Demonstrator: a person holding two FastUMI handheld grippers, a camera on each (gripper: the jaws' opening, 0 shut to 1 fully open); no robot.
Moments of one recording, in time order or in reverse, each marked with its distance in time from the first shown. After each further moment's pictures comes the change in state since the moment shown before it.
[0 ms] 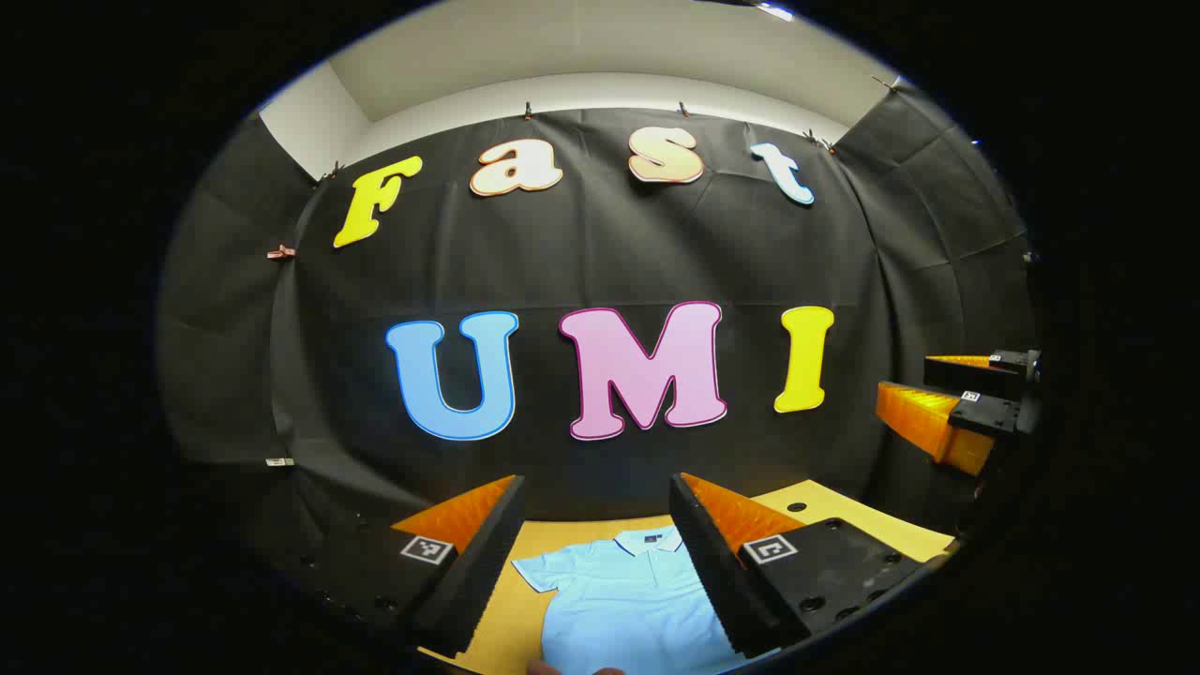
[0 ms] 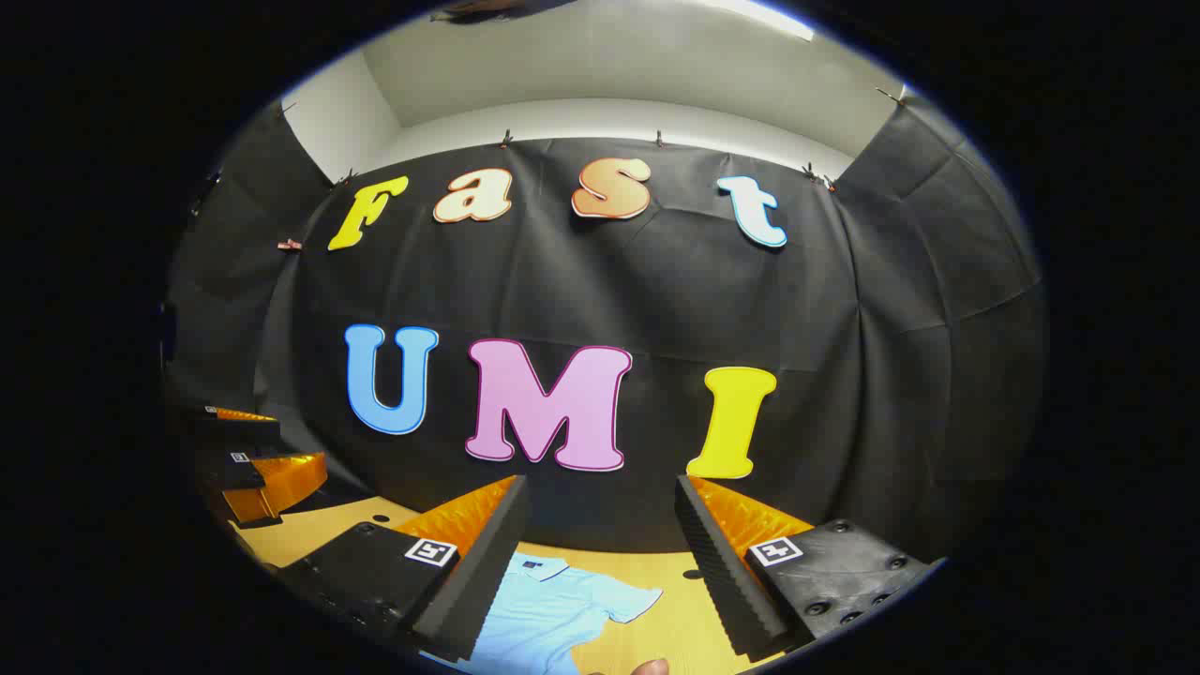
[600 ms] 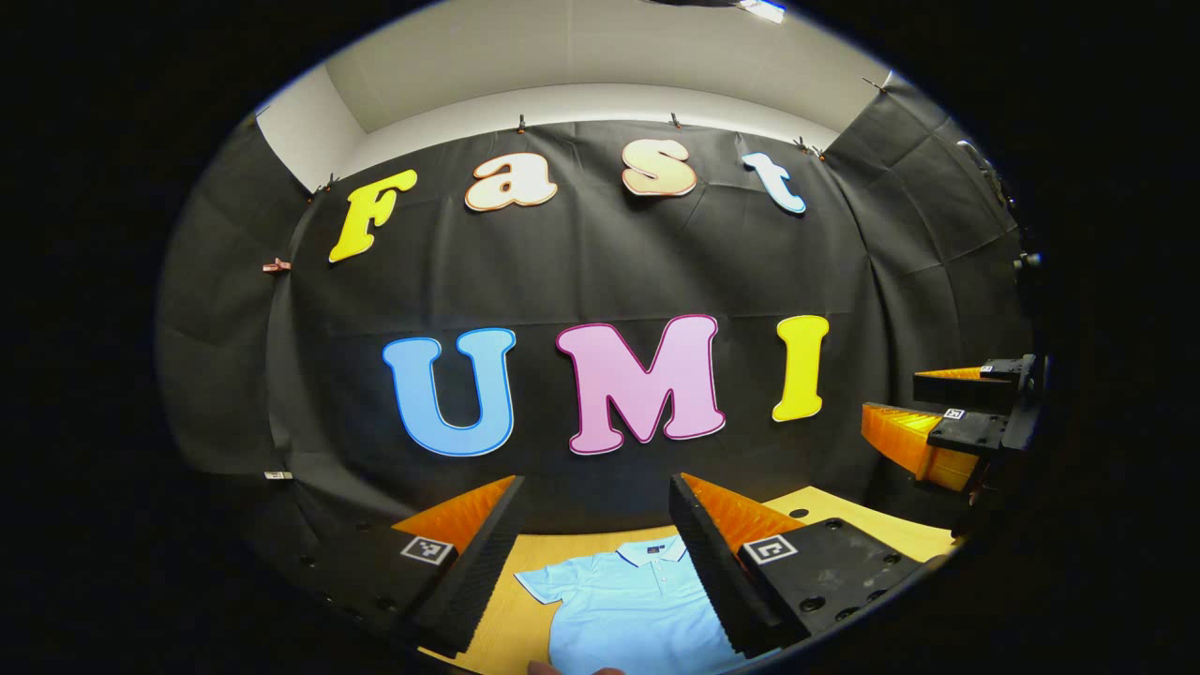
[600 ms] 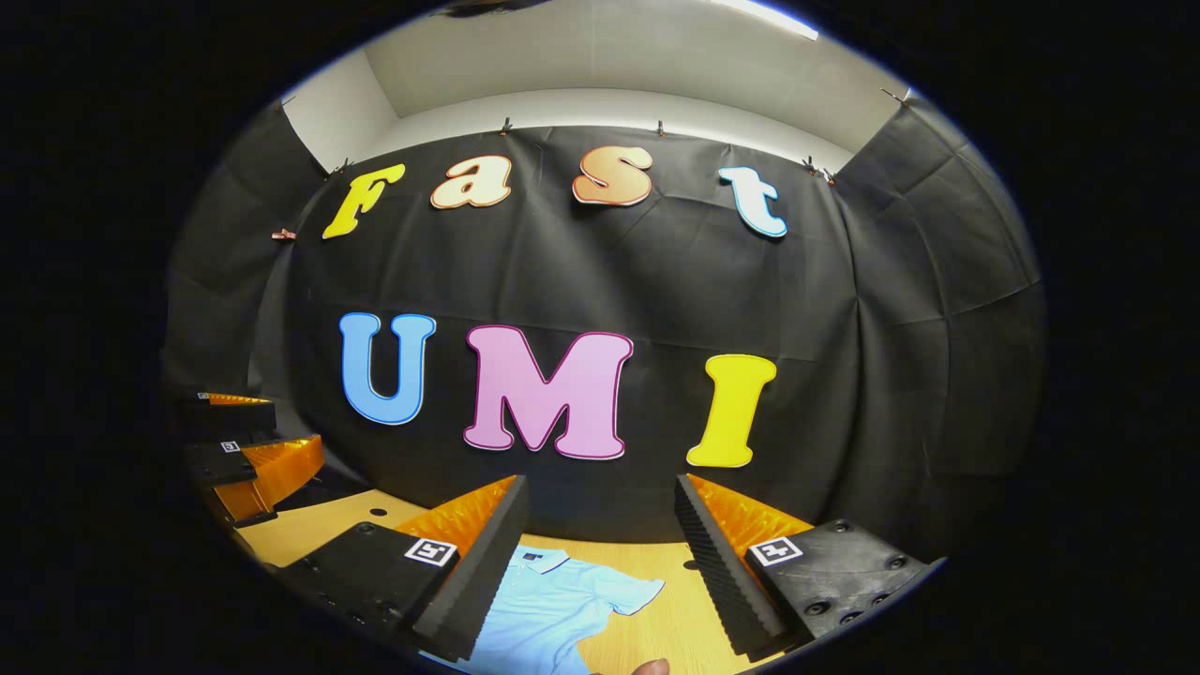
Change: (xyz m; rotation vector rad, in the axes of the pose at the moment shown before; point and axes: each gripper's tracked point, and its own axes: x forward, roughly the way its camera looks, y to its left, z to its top) left arm 0.002 0.003 0.008 0.016 -0.044 -0.016; right arm 0.005 0.008 -0.009 0.003 0.033 -0.021
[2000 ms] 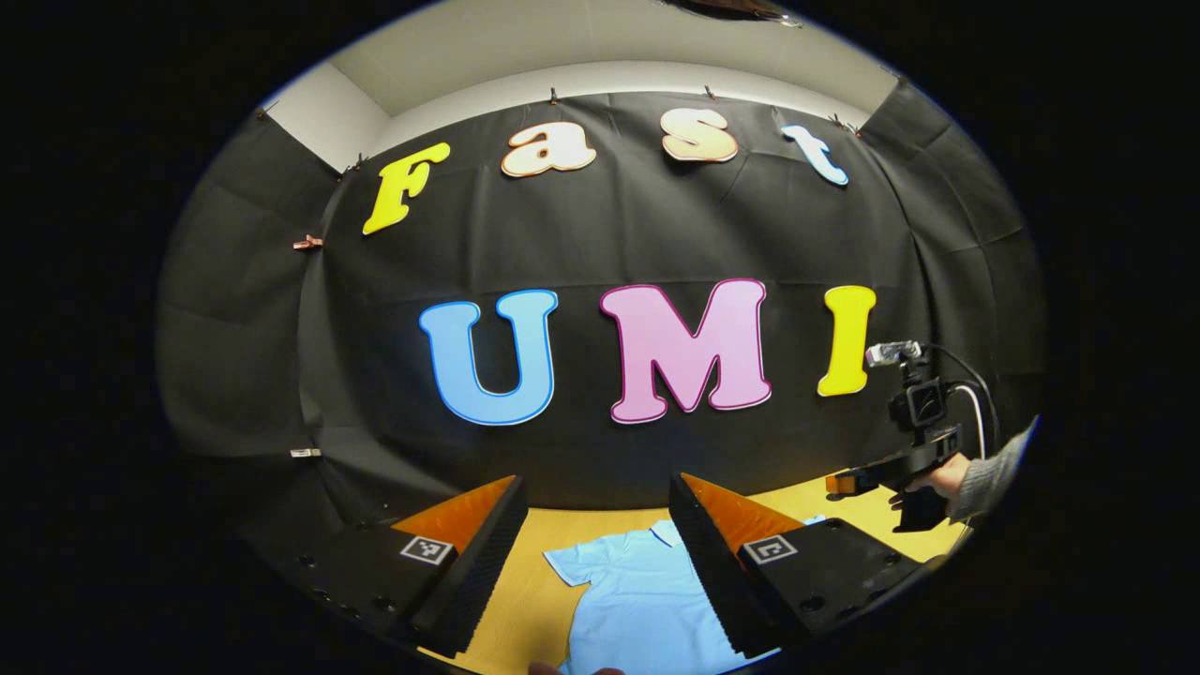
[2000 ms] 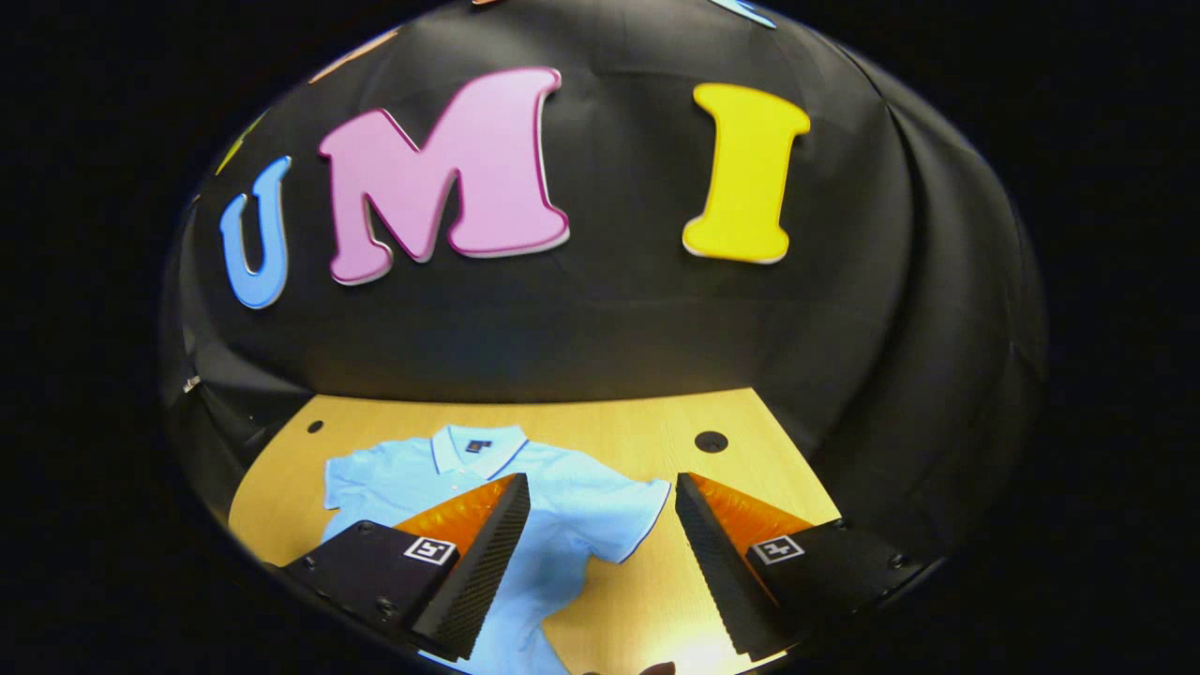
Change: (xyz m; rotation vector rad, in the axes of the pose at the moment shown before) left arm 0.012 0.033 -0.041 -0.003 0.108 0.135; right arm 0.188 -0.069 -0.294 0.116 0.686 -0.070
